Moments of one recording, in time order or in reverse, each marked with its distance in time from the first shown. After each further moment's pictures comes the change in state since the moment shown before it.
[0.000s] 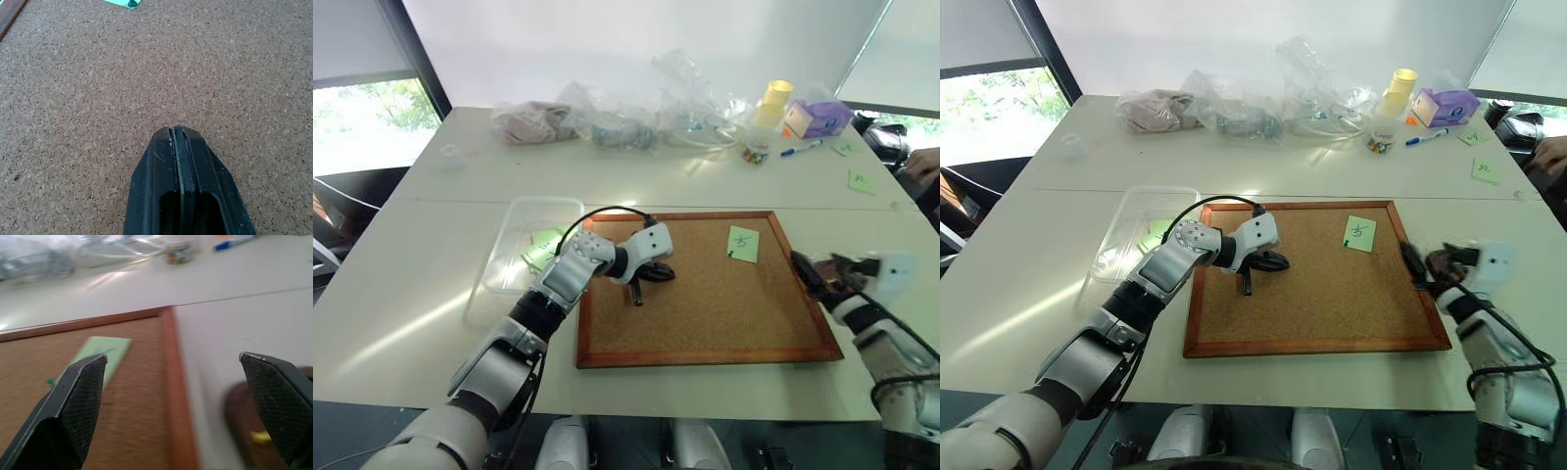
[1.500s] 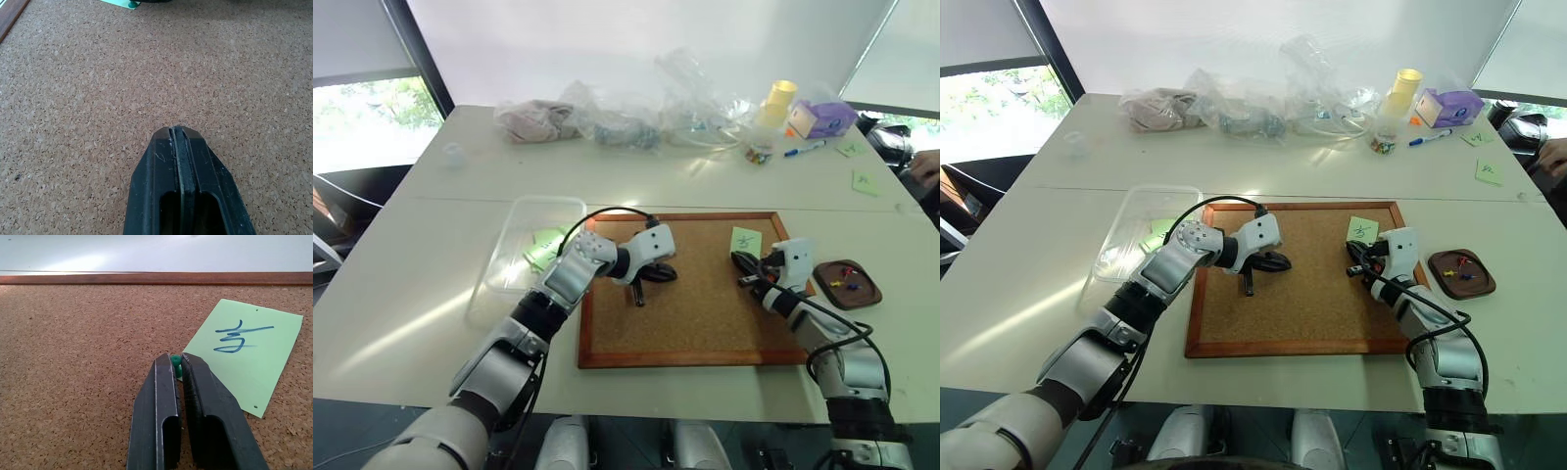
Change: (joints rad) left arm 0.000 -0.004 -0.004 0.002 0.012 -0.020 0.005; right arm -0.124 0.061 0.198 0.157 -0.153 -0.037 0.069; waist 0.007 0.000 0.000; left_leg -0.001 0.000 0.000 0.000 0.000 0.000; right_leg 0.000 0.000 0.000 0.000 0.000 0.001
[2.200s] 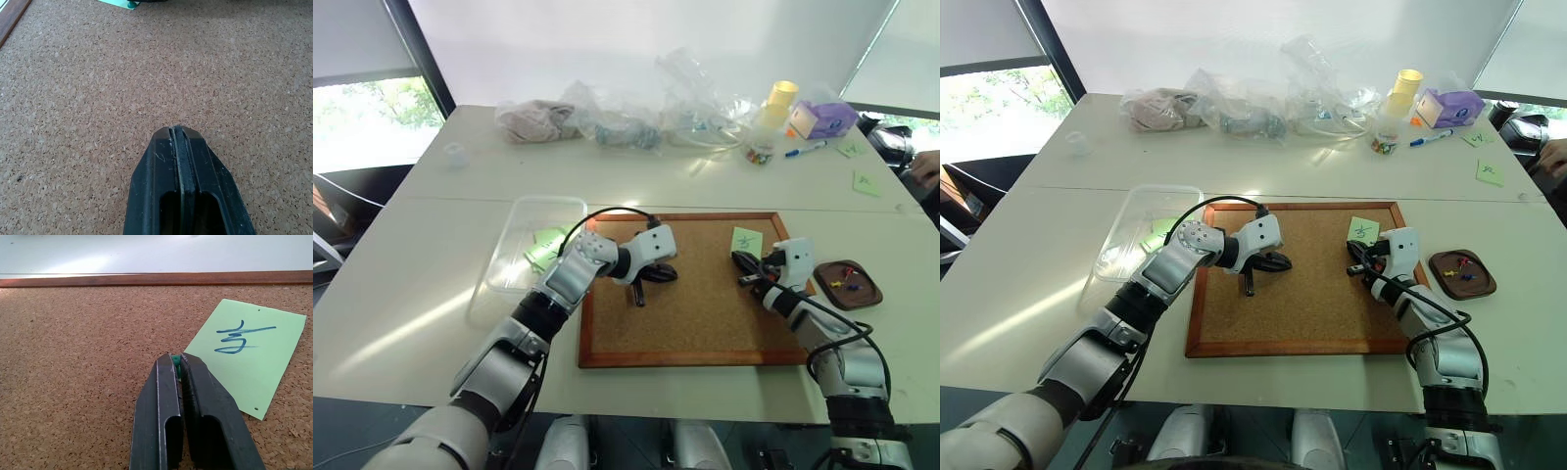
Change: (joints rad) left arm 0.000 -0.002 0.000 0.000 0.009 -0.003 -0.001; right arm -0.012 0.002 -0.002 0.019 -0.002 -0.011 0.005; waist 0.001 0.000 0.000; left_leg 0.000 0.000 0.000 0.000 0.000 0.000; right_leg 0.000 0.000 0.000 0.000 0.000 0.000
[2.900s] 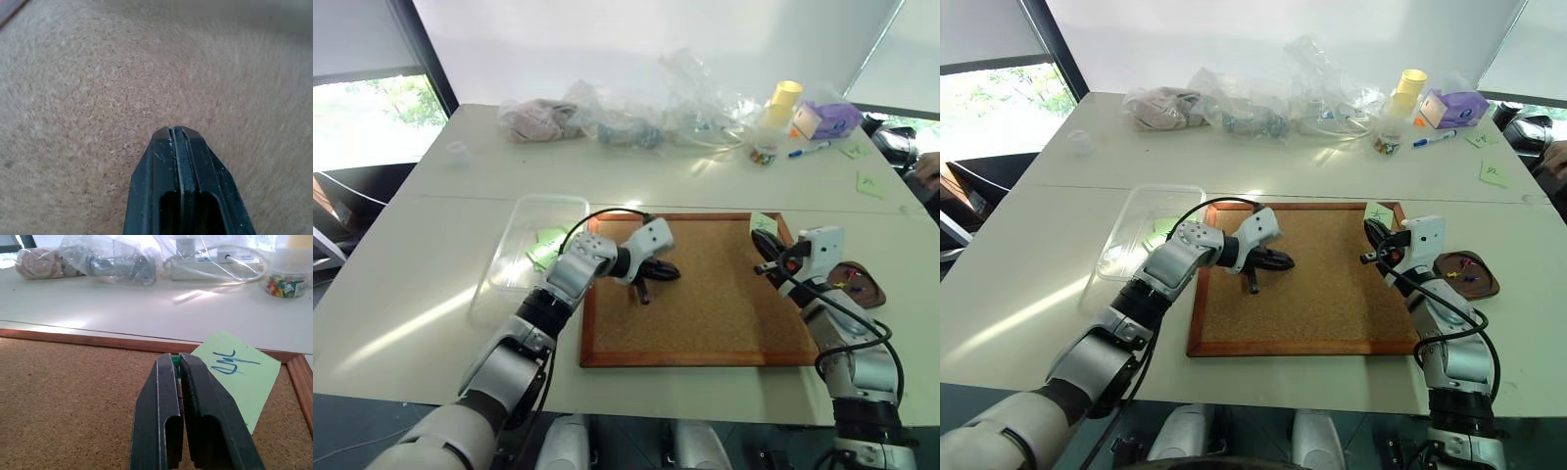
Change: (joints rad) left arm -0.029 -0.091 0.158 0.074 -0.163 0.158 -0.016; right arm 0.026 0.001 -0.061 -0.086 -0.011 -0.135 0.001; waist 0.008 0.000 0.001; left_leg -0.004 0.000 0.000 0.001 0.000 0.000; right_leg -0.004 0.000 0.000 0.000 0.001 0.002
